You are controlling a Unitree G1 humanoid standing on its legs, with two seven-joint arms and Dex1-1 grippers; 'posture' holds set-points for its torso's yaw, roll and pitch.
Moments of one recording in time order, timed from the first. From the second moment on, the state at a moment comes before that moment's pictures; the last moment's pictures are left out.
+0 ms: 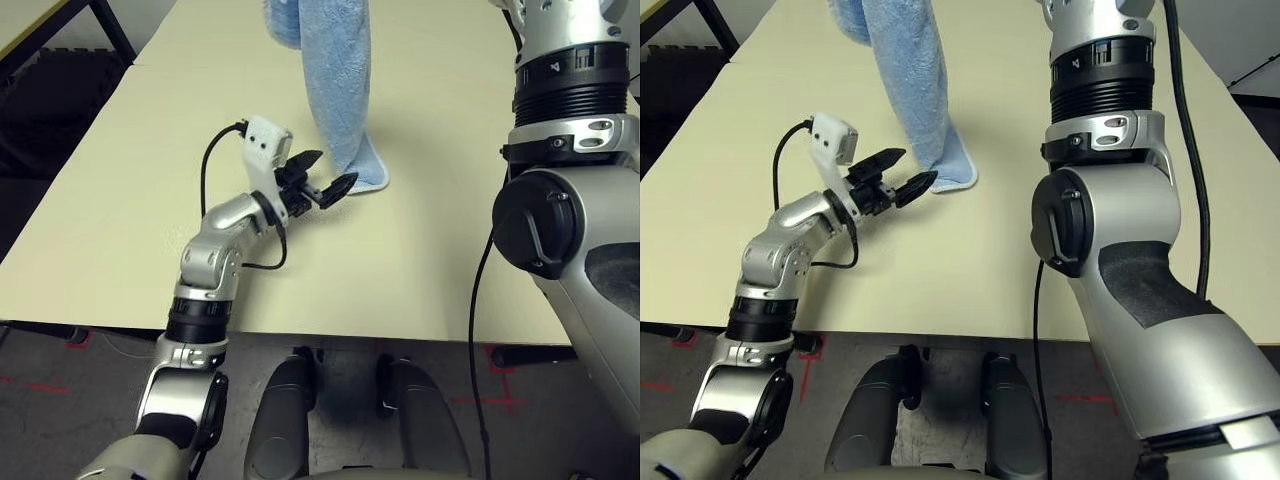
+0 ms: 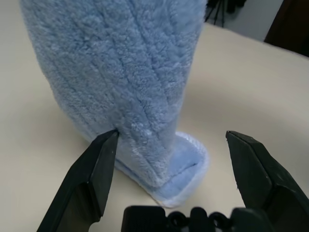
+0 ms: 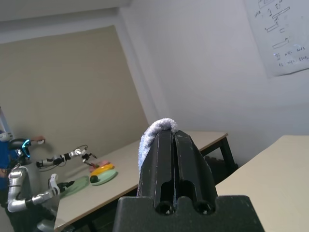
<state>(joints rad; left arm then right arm) -0.70 0.23 -0.03 0.10 -0.22 0.49 -0.54 -1.63 -0.18 -0.33 0.66 0.64 0.53 0.49</state>
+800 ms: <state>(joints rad) -0.77 0.37 -0.07 0.26 -0.30 0.40 -0.94 -1.62 -0.22 -0.33 0.63 0.63 0.53 0.48</state>
